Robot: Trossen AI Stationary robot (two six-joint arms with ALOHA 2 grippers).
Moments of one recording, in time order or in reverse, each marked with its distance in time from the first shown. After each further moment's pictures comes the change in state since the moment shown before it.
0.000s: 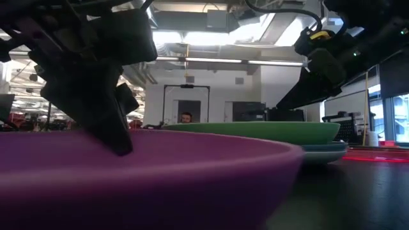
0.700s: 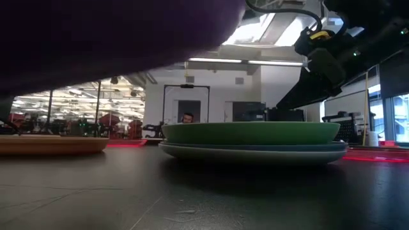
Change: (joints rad) left arm 0.017 -0.283 -0.003 -0.100 -0.096 0.154; right arm 0.000 0.000 0.000 0.000 0.000 0.000
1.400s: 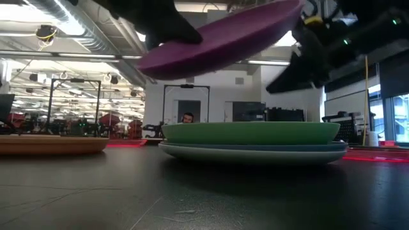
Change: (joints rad) left arm 0.228 -0.075 0.000 0.212 -0.133 0.207; right arm 0.000 -0.002 0.042 0.084 0.091 -0.040
